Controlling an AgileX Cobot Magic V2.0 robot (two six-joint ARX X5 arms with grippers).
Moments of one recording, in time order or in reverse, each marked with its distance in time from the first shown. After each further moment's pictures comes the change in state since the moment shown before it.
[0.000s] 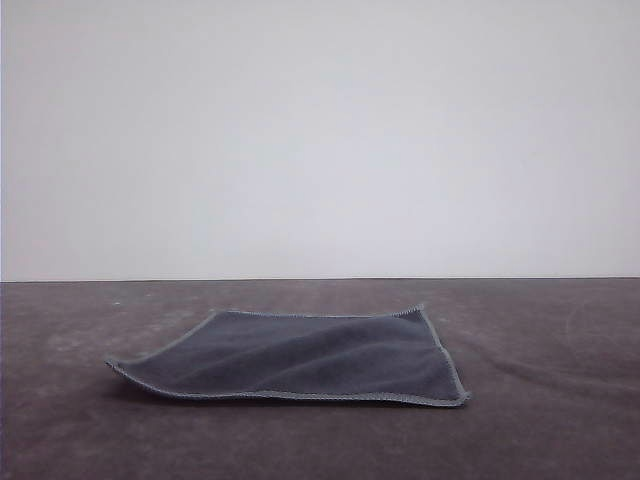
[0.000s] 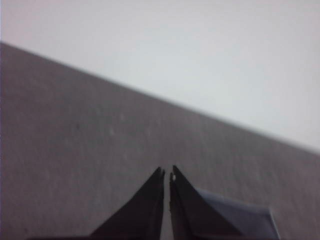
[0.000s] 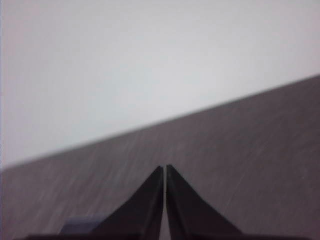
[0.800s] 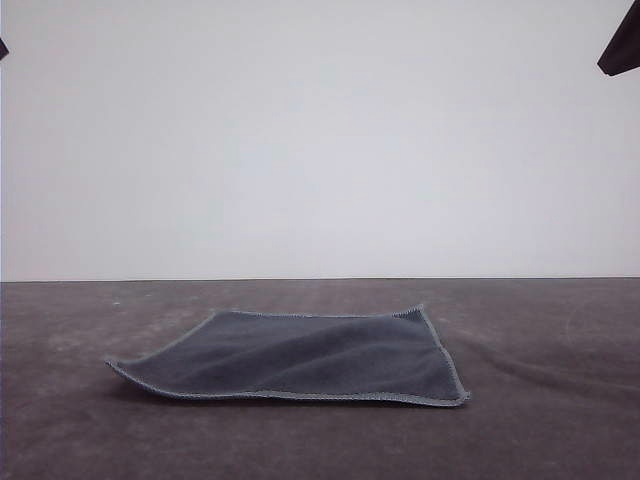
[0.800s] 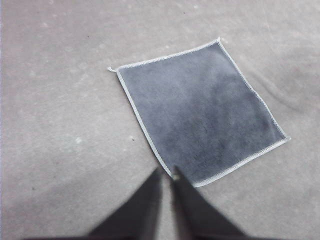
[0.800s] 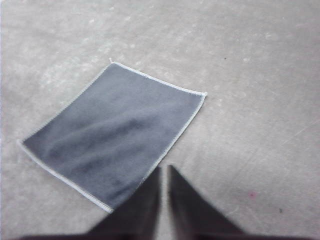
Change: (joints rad) left_arx -0.363 0.313 0.165 -0.285 0.035 0.377; right_arx 0.283 0.334 0.148 -0.260 -0.080 -0.360
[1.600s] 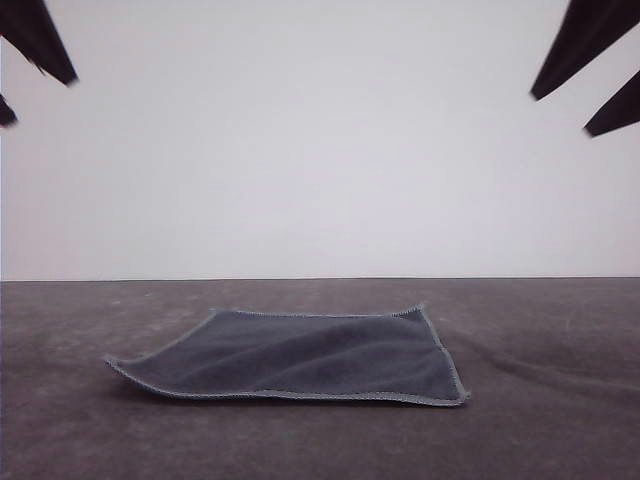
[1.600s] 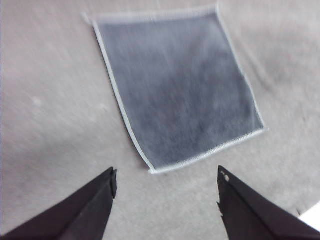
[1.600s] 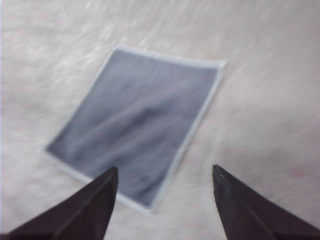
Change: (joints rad) left_arx 0.017 0.291 0.110 -0.053 0.102 -0.149; right_arx -0.046 0.283 0.082 0.013 -0.156 0.207
